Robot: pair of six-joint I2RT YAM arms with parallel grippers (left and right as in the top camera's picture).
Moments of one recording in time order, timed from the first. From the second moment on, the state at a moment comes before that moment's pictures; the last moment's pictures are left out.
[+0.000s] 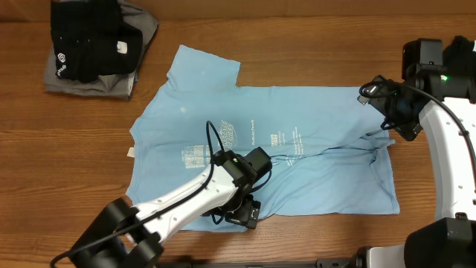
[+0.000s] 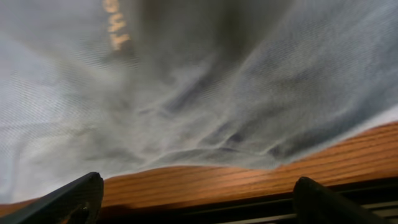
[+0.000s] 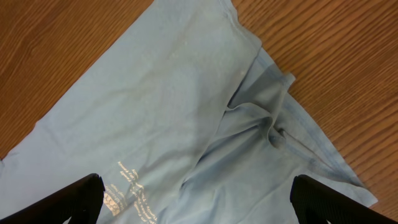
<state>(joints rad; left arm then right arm) -0.86 1.64 1.01 -1.09 0.13 -0.61 -0.11 1.59 1.50 -1.19 0.03 0.62</state>
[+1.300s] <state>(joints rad) -0.90 1.80 0.99 -1.15 0.10 -0.61 -0.11 1.66 1.50 -1.18 0.03 0.62</state>
